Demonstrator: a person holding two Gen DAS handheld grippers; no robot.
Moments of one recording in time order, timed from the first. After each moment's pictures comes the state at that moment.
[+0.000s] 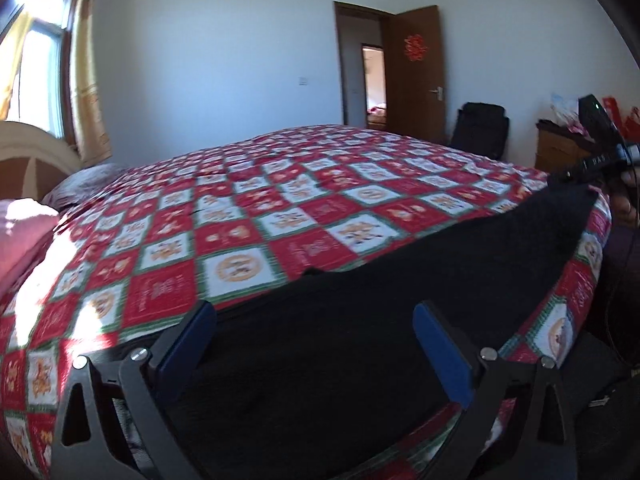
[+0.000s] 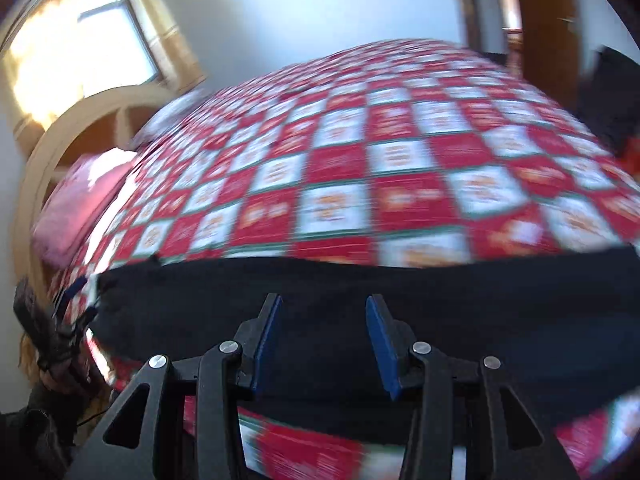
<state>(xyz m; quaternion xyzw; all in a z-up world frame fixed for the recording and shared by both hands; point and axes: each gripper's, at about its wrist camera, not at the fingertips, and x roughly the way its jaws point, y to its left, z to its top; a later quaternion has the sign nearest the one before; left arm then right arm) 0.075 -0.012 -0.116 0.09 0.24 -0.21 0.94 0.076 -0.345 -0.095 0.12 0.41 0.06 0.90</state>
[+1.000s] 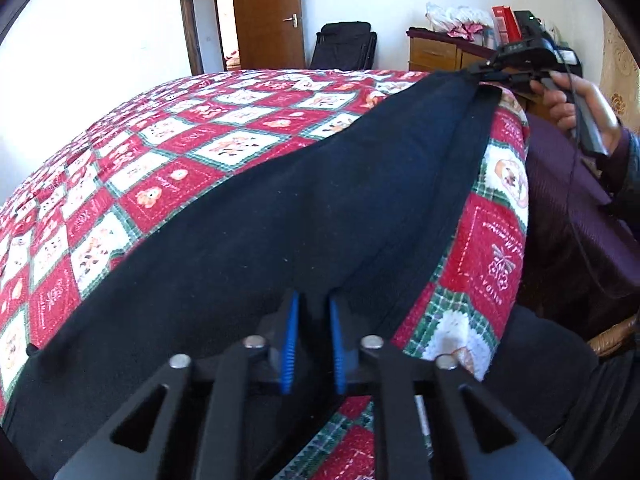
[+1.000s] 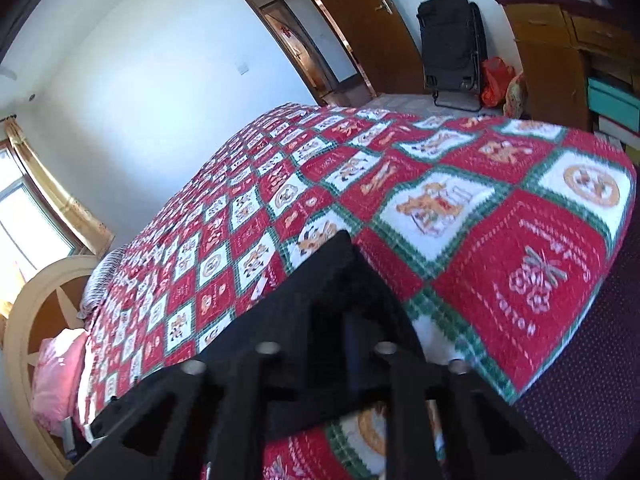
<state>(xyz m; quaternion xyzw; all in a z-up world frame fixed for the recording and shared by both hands) 0.075 -0.194 -0.158 0.18 0.34 -0.41 0.83 0.002 -0.536 -0.110 0.30 0.29 -0.12 0.90</state>
